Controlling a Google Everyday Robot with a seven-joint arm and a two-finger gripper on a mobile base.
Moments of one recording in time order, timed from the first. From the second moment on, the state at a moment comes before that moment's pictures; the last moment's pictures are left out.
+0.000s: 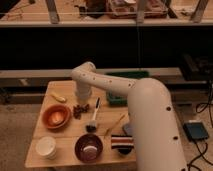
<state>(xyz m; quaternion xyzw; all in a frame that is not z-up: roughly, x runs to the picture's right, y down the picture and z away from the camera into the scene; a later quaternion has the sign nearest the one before) -0.135 0.084 0.882 -0.25 -0.26 -0.51 0.78</state>
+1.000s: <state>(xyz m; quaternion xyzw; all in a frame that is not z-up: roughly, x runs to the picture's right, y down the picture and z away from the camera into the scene) -0.138 0.095 0.903 -0.26 -0.26 -0.50 0.78</state>
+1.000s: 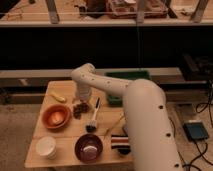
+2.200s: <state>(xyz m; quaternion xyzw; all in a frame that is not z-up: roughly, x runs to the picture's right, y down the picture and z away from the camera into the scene) -0.122 0.092 0.878 -0.25 -0.31 -0.51 0.76</state>
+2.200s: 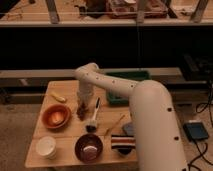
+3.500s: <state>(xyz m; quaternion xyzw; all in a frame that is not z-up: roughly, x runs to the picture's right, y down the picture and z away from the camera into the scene) 0.006 0.095 0.678 -0.16 -0.36 -0.58 0.72</state>
